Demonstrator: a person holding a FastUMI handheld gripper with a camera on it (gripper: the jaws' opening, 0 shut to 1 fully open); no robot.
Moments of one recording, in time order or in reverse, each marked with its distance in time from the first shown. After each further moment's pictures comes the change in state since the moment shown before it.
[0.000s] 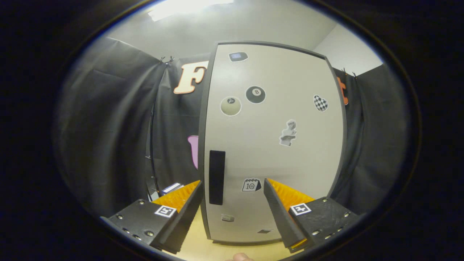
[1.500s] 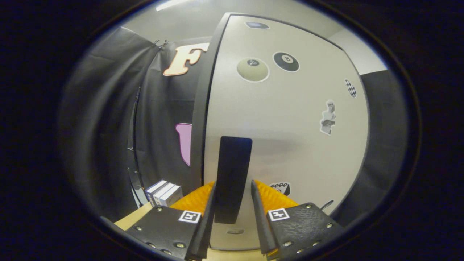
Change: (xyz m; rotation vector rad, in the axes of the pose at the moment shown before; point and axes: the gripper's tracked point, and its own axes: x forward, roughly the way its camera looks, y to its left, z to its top) arm 0.098 0.026 -0.039 -0.036 0.059 -0.114
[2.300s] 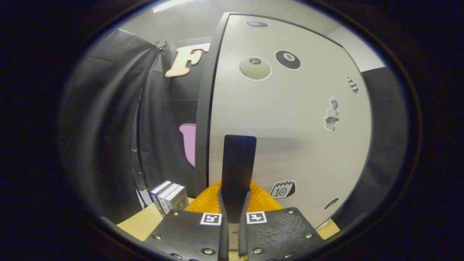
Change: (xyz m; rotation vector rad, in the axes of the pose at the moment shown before) arm -0.002 0.008 -0.002 0.006 0.005 0.033
